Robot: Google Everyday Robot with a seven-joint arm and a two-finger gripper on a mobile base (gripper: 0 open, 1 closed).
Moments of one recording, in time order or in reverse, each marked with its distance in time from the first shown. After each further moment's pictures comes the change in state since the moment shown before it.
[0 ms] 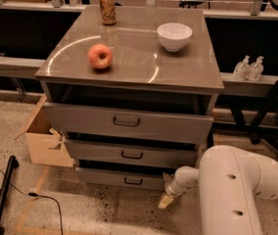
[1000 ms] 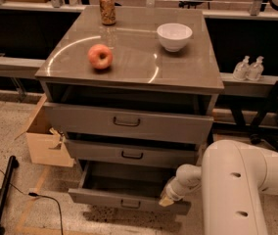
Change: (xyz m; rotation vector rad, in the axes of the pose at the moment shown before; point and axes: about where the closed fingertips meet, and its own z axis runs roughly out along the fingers) arm -0.009 0.029 -0.028 -0.108 0.018 0.077
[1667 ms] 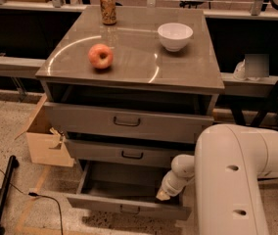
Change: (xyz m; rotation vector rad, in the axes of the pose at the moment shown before) arm -0.035 0.028 -0.053 -0.084 0.057 0.137
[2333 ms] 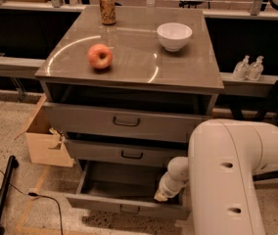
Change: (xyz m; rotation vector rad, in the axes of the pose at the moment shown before) arm -0.009 0.008 -0.002 0.038 0.010 0.001
